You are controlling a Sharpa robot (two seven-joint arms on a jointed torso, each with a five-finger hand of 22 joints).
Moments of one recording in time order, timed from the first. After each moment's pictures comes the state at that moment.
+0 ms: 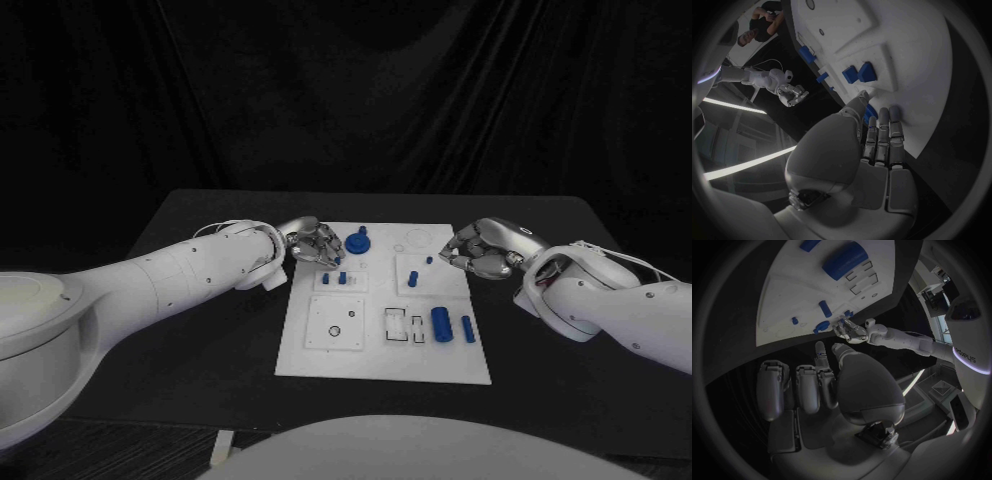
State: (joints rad) left arm 1.08 -0.47 -0.21 0.82 -0.86 -0.04 0.25; left_hand 1.54 0.05 0.11 0.01 0.15 1.07 0.04 0.08 0.21 0.36 -0.01 0.69 0.19 0.47 0.03 1.07 0.51 0.16 0.63 0.10 0.43 1.31; right arm 1.14 -0.91 -0.21 1.51 -1.29 -0.47 0.03; right_hand 1.27 0.01 0.17 0.26 0.43 0.95 0.11 0.23 0.15 1.47 0.03 1.57 1.31 1.46 -0.05 1.51 1.31 0.02 1.47 0.06 1.45 1.31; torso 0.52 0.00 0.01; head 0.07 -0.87
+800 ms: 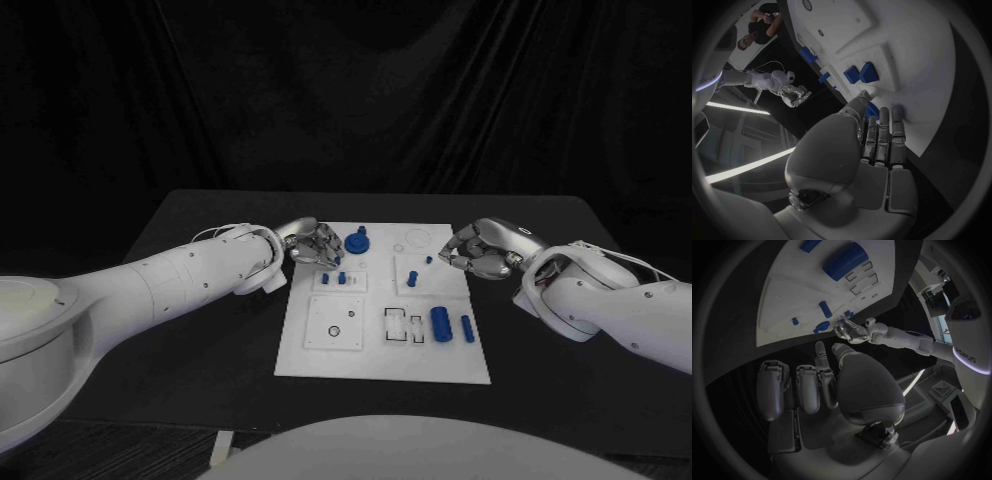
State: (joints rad) left arm 1.08 -0.49 -0.21 0.84 -0.86 -0.09 0.30; left_hand 1.54 0.05 0.11 0.01 0.15 1.08 0.04 0.08 0.21 0.38 0.00 0.70 0.20 0.48 0.02 1.07 0.51 0.13 0.63 0.10 0.45 1.31; right arm 1.14 -0.91 -0.21 1.51 -1.29 -0.47 0.02; right_hand 1.27 0.01 0.17 0.26 0.43 0.95 0.11 0.23 0.15 1.47 0.03 1.57 1.31 1.46 -0.05 1.51 1.31 0.02 1.47 0.06 1.45 1.31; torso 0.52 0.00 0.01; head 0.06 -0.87
